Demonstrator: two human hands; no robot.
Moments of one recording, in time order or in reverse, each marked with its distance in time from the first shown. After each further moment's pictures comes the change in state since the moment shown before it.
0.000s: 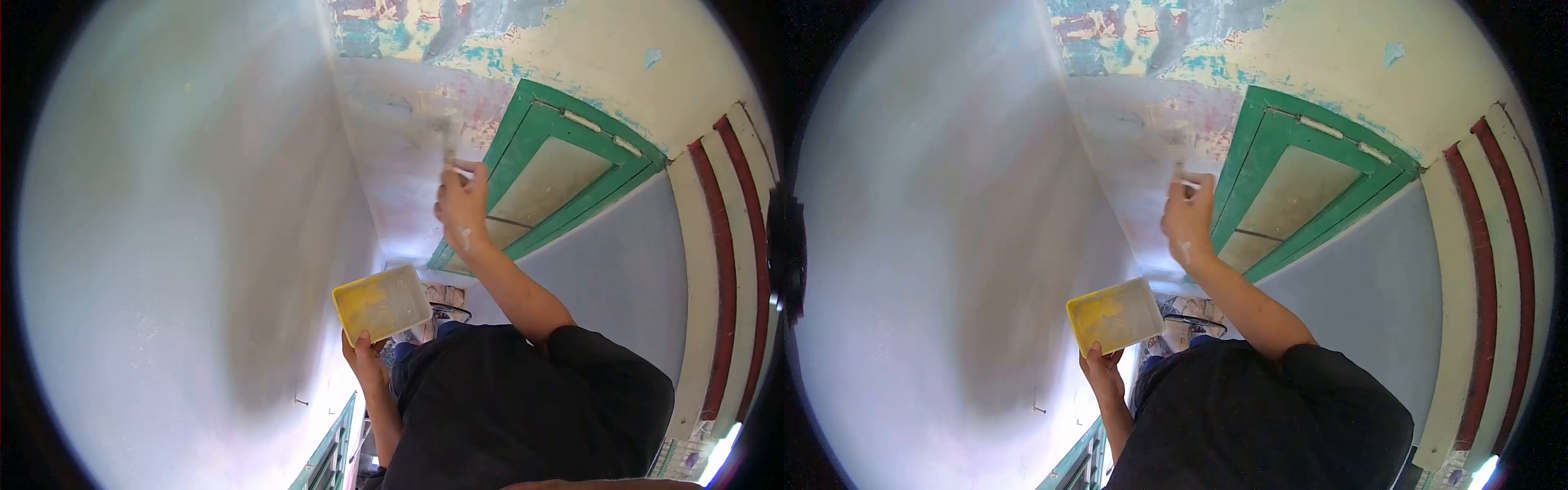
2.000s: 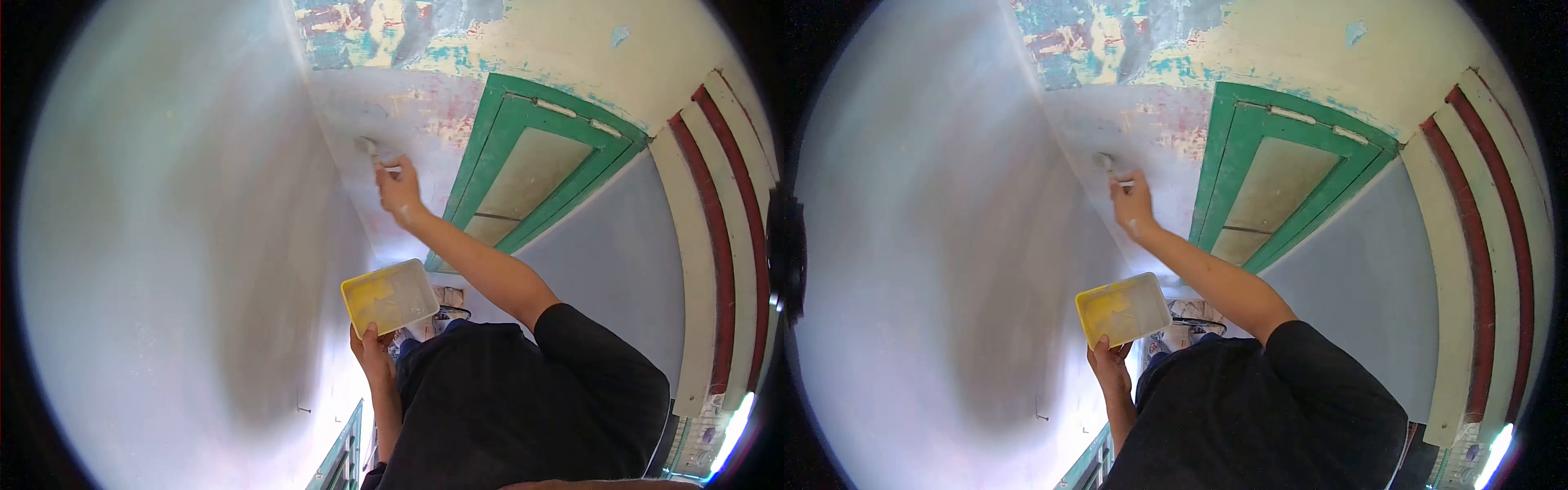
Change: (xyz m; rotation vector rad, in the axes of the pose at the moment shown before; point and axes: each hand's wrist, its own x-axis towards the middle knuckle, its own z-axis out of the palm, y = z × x) left_hand 0.005 -0.009 0.018 -0.005 -0.086 -0.079; right_hand 0.059 0.083 0.034 -0.145 -0.215 -0.079
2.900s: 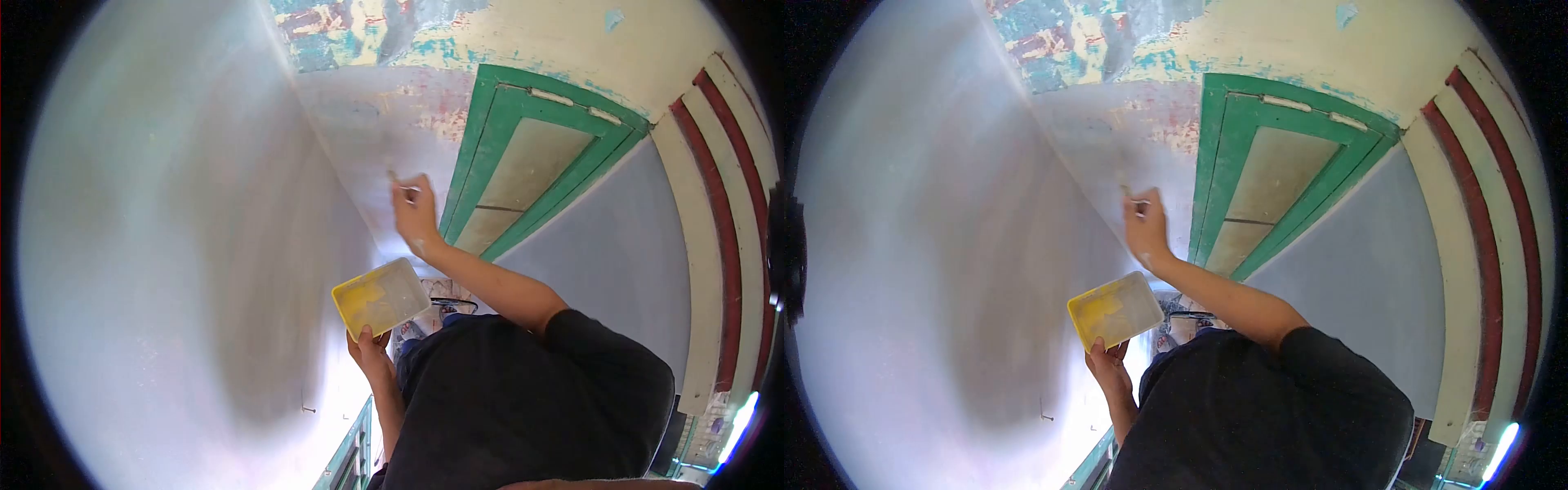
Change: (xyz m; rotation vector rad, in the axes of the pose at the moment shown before) left_hand -0.003 0.002 -0.003 0.031 0.058 0.050; right_hand -0.050 0.013 -0.033 -0.080 0.080 -0.165
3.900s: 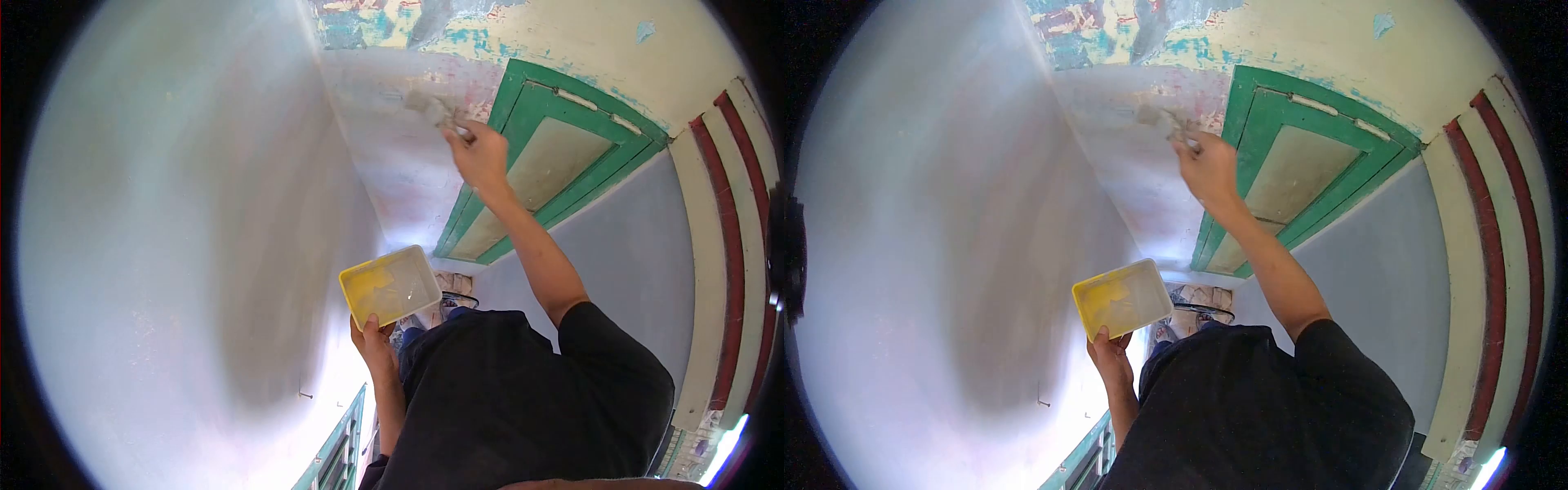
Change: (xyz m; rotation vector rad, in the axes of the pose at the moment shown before) left_hand -0.001 0.004 0.002 -0.037 -0.002 0.013; right_hand 0.074 -0.084 -0.063 -0.709 0.067 -0.548
